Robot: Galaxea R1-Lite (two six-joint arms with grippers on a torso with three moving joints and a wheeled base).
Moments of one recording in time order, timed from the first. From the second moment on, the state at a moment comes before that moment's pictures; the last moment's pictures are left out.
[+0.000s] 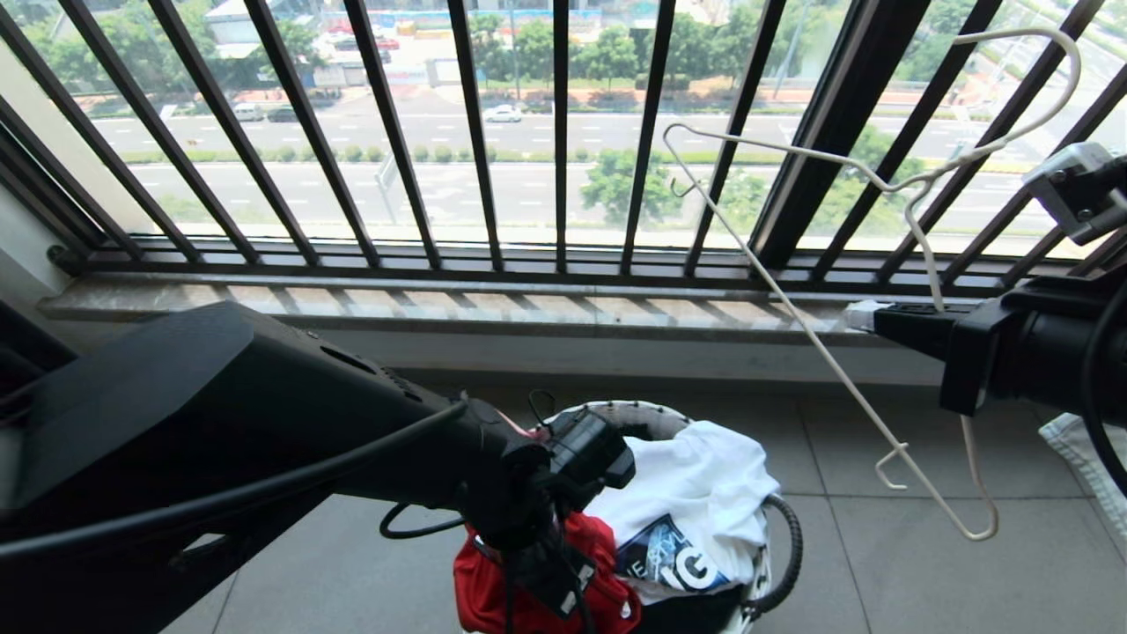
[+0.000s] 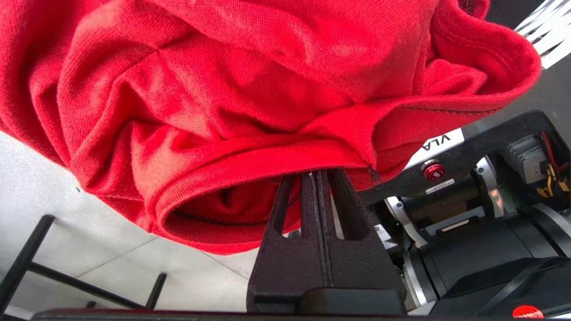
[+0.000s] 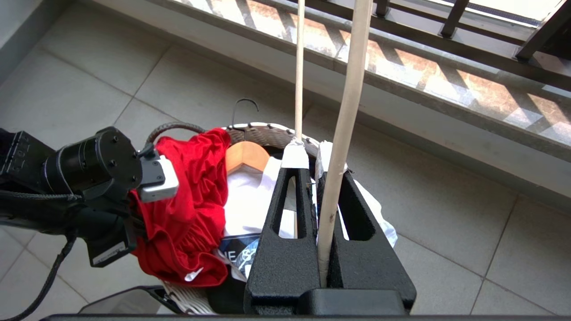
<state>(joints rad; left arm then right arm) -0.84 2.13 -1.34 0.44 0.18 -0.17 0.35 1.25 -0.88 -0.20 0.13 -0.03</state>
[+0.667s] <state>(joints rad) -0.75 2.10 -1.38 0.39 0.49 -0.21 0.35 1.25 -0.88 -0.20 0.13 -0.03</state>
